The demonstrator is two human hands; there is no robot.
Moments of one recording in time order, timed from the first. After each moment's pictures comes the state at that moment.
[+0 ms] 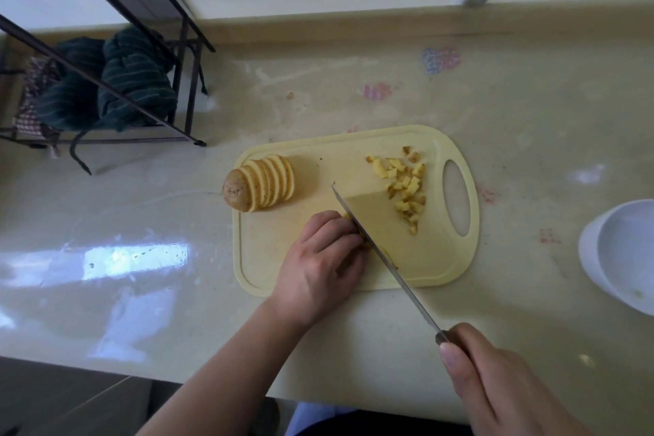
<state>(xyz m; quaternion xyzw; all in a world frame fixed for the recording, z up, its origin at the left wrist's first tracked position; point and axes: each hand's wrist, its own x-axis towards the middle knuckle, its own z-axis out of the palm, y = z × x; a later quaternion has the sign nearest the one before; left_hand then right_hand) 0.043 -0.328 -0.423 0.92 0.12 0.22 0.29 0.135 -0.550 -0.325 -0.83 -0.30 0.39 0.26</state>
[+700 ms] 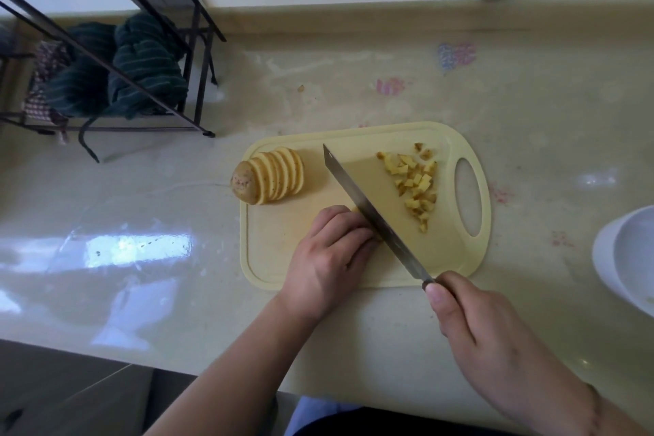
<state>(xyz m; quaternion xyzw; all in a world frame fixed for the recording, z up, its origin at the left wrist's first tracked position) 0.044 -0.332 -0.427 0.92 0.14 0.25 0.28 0.156 -0.515 -0.342 -0.82 -0.36 0.35 0.29</state>
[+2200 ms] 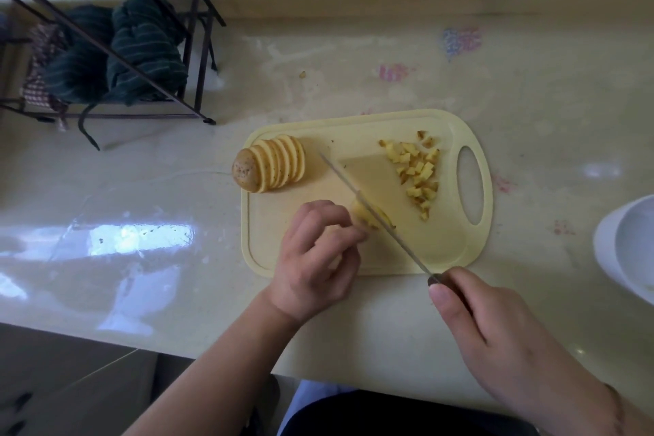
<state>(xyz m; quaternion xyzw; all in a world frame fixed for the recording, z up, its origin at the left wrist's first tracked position) 0.032 -0.330 -0.397 0.89 0.11 0.32 0.30 0.155 -0.523 -0.334 -0.81 -0.37 0.36 0.28</state>
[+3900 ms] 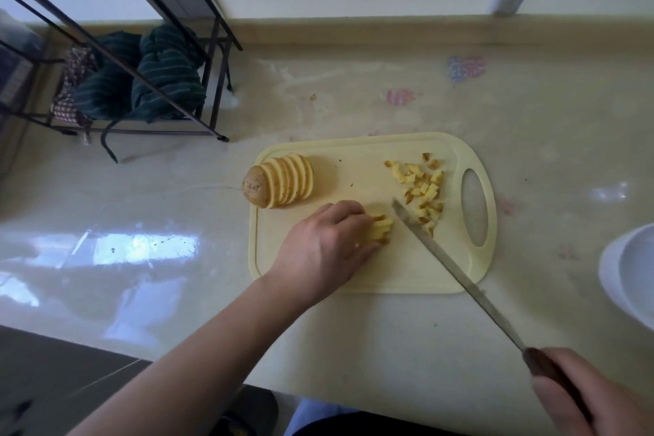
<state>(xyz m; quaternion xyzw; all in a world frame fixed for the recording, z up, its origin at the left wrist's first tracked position) 0.048 -0.304 -0.390 0.95 0.13 0.07 0.27 0.192 -0.604 -0.343 -0.85 -0.26 0.36 0.28</state>
